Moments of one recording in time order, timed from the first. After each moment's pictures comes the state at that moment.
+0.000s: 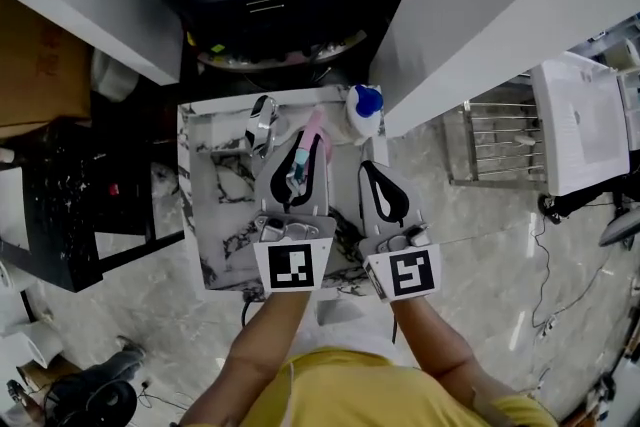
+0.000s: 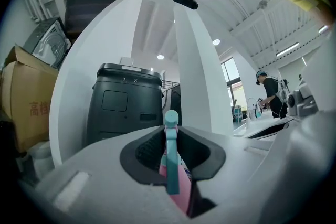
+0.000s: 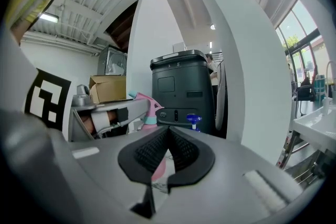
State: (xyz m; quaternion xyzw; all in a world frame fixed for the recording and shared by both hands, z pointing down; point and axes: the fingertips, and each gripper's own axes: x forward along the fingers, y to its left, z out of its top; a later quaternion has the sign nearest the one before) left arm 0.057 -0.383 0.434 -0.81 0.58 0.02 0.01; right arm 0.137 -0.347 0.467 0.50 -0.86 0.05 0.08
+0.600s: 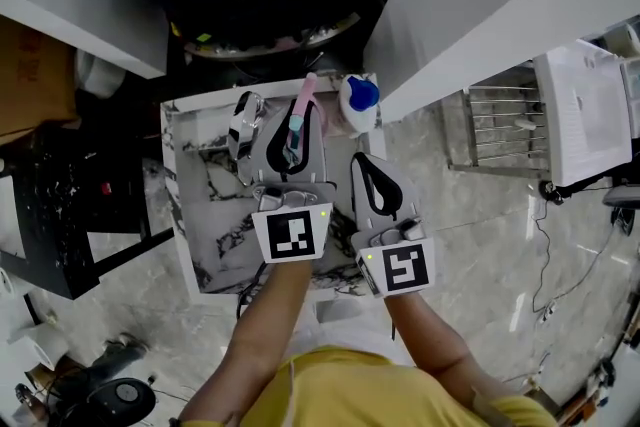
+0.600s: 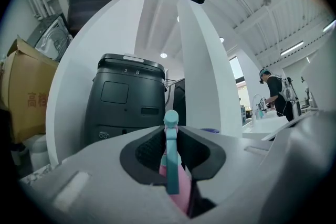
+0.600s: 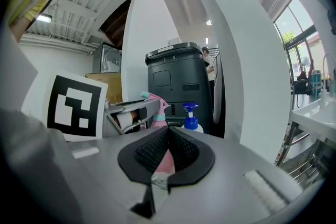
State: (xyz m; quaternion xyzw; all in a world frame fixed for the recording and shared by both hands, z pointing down) left arm 0.064 -0.430 0.468 -0.80 0.60 0.02 0.00; right arm 0.140 -0.360 0.496 0.51 -0.85 0.08 0.08
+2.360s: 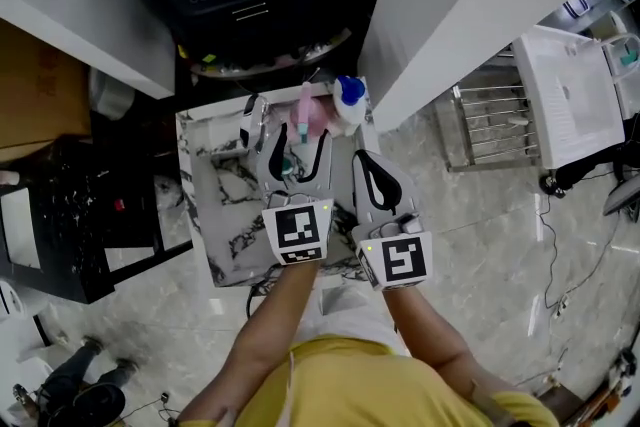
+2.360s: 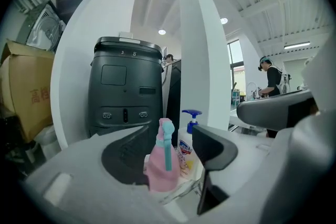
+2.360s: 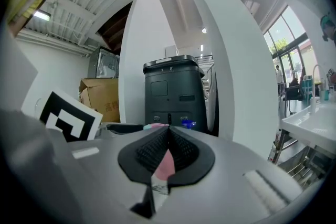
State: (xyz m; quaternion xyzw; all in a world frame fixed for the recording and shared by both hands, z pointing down) left arm 0.065 -0.392 0.491 -0.81 0.58 -0.07 -0.08; right arm 0.143 -0.338 0.452 0.55 -0.83 0.06 0.06
